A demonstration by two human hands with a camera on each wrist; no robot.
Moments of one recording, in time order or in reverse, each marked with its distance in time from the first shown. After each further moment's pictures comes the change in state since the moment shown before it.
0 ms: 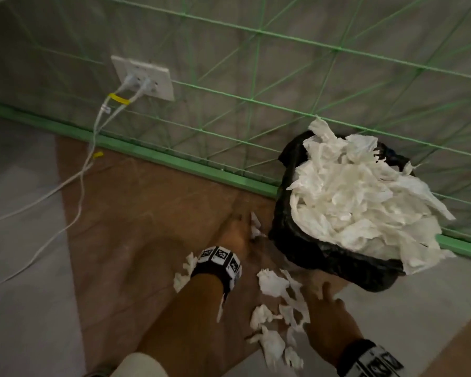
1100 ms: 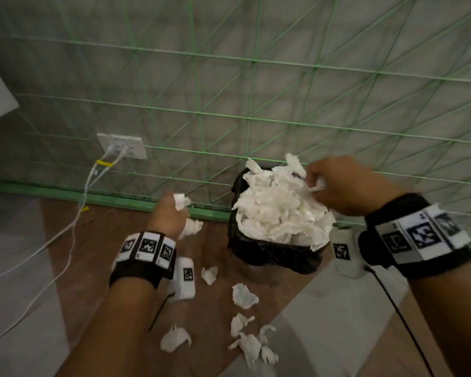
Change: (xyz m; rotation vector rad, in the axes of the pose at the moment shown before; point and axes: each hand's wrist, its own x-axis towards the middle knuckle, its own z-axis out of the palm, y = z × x) left_hand -0.070 0.057 -0.158 -0.249 0.344 0.124; right_hand -0.153 0.031 -0.241 0.041 0.770 -0.129
